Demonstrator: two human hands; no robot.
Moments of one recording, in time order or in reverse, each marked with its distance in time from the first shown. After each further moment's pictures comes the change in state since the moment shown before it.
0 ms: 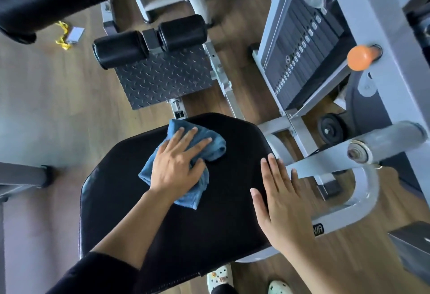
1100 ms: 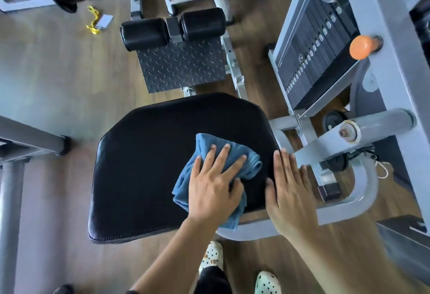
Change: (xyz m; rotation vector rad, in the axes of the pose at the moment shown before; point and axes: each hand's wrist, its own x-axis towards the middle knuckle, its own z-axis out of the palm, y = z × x) left_hand -0.099 0.112 0.015 -0.004 0.053 -0.114; right_hand -0.038 0.027 0.000 0.016 0.027 -0.024
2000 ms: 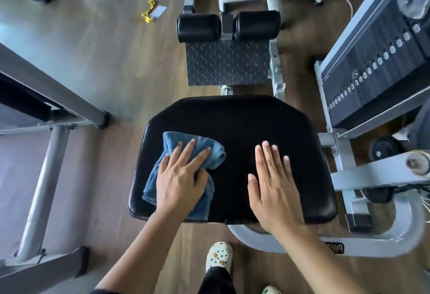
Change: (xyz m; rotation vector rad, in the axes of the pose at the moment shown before) left_hand -0.040 -0.113 -0.035 0.037 0.092 -0.343; right_hand 0.027 -0.089 0.015 0.043 -0.023 -0.323
